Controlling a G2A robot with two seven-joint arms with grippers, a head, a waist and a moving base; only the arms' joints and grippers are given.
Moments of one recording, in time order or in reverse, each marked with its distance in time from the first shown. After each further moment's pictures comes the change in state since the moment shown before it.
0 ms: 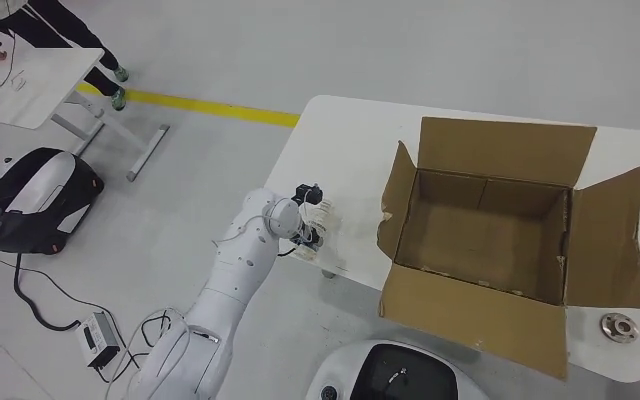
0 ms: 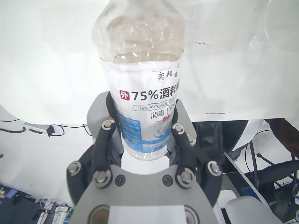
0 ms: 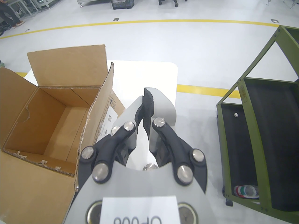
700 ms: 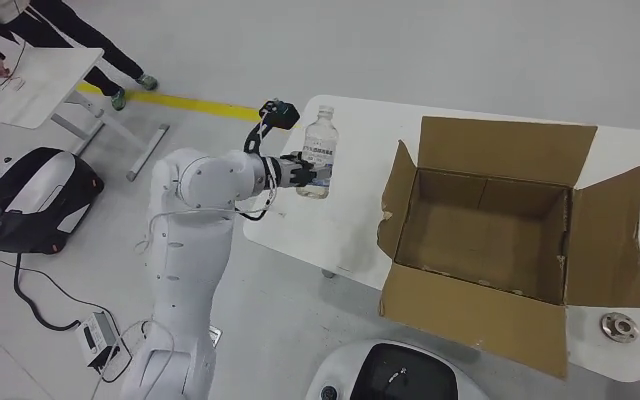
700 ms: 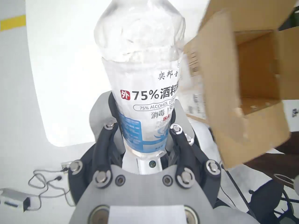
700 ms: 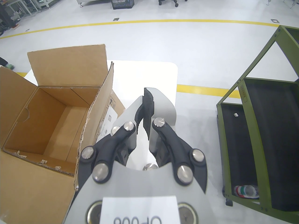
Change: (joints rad) left arm 0.044 0.053 -0.297 -0.774 -0.438 0.133 -0.165; right arm 0.000 0.000 0.000 0.000 0.000 0.000 0.000
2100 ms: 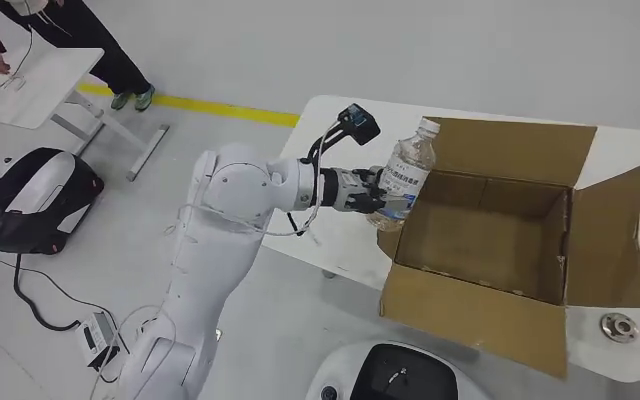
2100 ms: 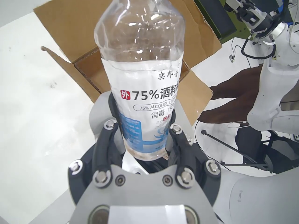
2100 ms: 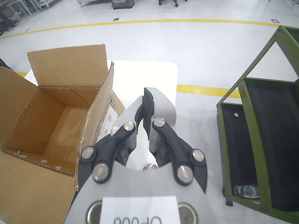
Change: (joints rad) left arm -0.073 0.032 0.276 0.007 -0.335 -0.119 0.109; right arm 0.000 0.000 0.000 0.000 0.000 0.000 0.000
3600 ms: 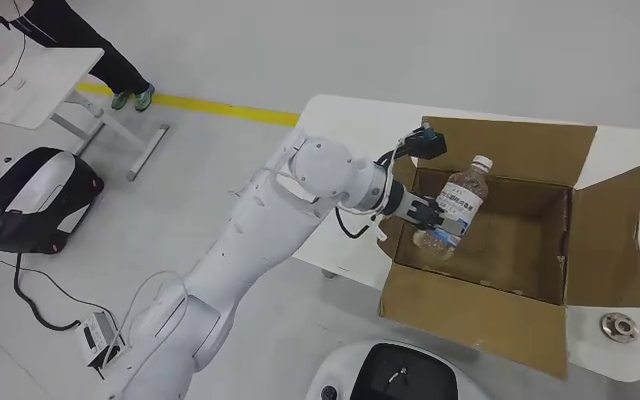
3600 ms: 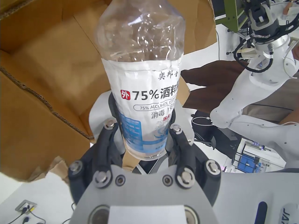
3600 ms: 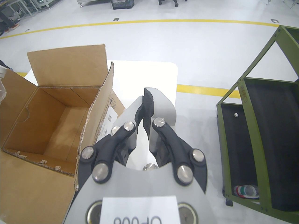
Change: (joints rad) left arm -0.260 -0.036 0.379 0.310 -0.187 0.283 0.024; right arm 0.000 0.000 0.000 0.000 0.000 0.000 0.000
